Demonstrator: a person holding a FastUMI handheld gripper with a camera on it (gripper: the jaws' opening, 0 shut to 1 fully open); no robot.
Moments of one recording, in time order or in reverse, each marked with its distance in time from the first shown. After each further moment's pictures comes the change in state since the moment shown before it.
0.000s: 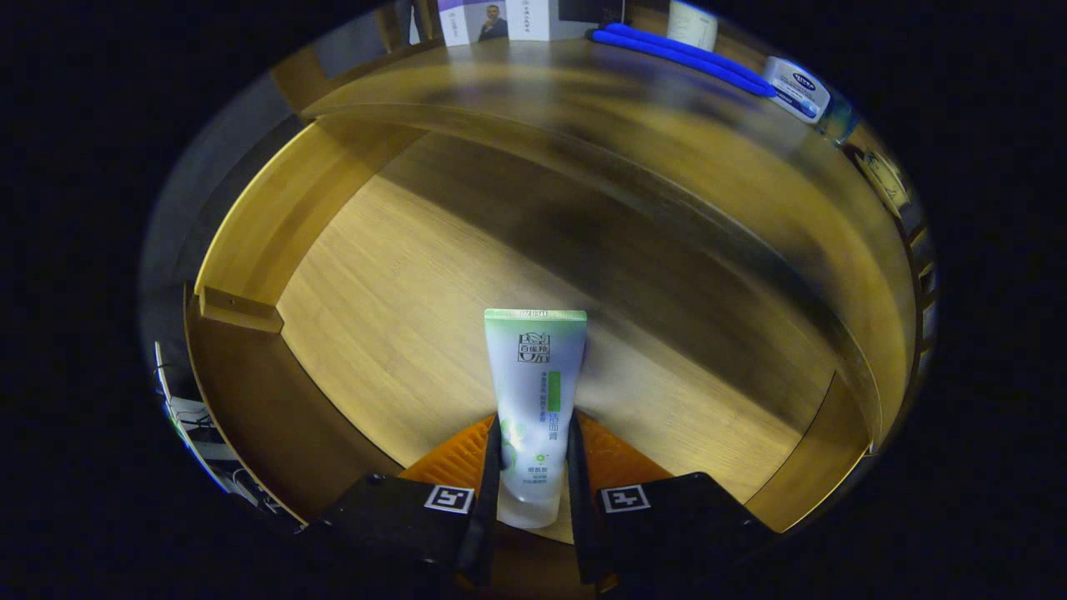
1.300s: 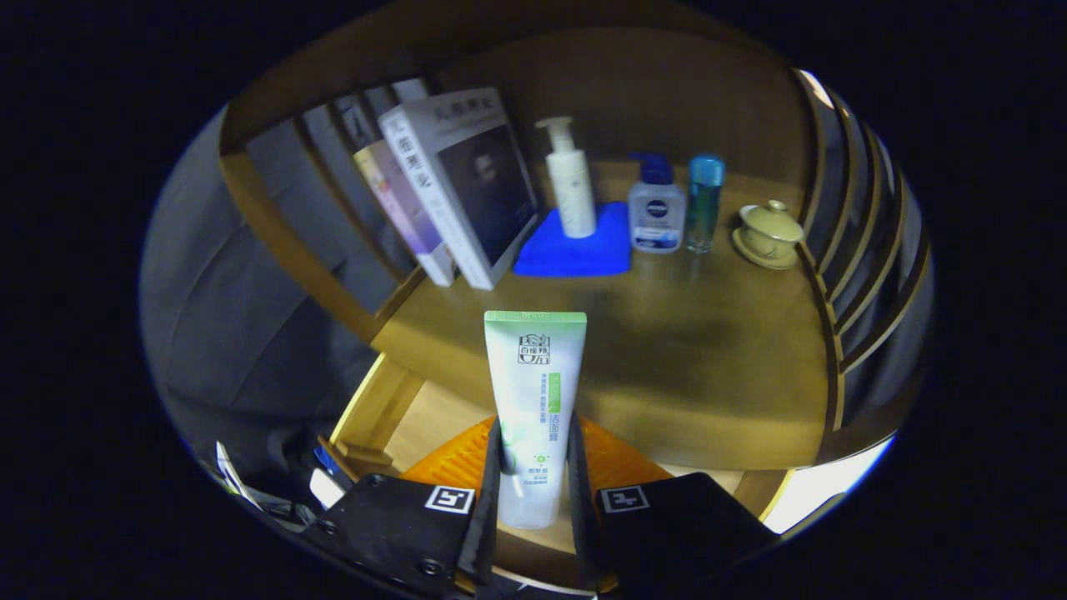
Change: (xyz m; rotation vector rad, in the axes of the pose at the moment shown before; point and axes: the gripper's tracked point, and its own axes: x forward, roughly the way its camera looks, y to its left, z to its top) arm -0.152 -0.104 0.124 0.309 -0.507 0.088
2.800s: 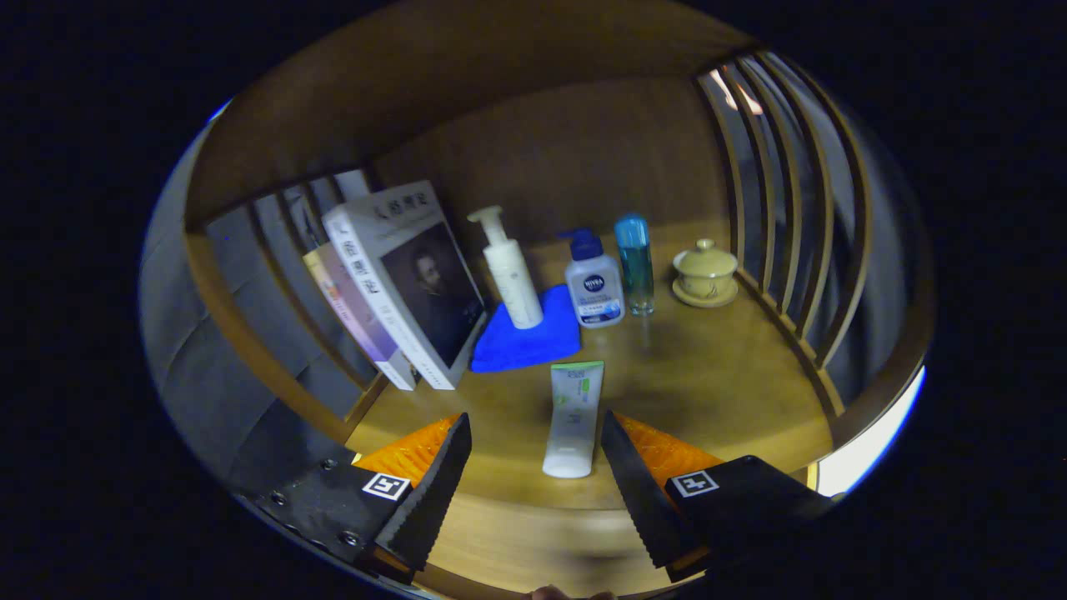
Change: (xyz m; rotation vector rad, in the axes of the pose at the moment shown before) arm -0.016 0.013 0.024 0.082 -0.406 -0.122
